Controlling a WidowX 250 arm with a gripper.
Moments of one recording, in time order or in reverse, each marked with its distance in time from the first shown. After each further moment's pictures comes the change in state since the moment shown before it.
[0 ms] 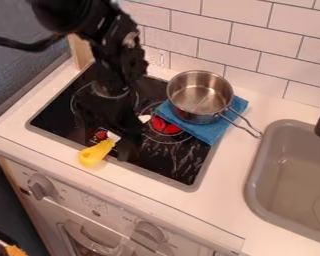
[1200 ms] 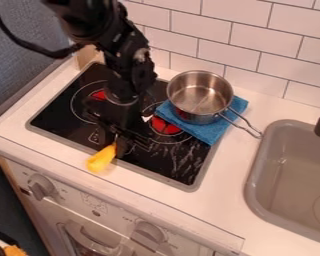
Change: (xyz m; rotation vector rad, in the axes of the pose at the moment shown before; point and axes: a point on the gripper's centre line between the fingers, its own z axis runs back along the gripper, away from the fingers) arm 0.009 0.001 -0.028 0.020 0.033 0.002
